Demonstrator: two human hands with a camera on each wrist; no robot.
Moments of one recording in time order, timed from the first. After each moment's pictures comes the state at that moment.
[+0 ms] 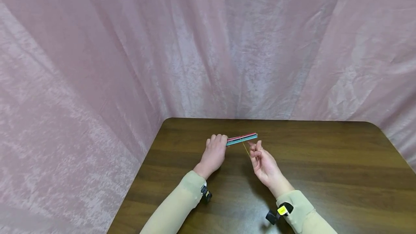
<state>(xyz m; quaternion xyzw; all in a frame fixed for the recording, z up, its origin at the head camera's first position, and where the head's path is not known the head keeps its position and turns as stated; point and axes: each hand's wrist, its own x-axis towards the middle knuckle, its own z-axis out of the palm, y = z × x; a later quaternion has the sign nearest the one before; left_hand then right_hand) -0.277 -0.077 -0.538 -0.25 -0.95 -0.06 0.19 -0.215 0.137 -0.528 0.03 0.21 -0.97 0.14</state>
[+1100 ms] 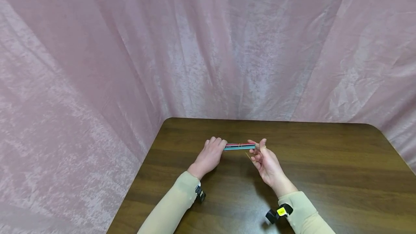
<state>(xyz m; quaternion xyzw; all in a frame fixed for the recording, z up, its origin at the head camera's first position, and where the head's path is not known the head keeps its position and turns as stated) -0.283 -0.106 -0.544 -0.34 -0.92 0.00 0.18 -0.219 0.139 -0.524 0.06 0.47 -0.88 0.09</state>
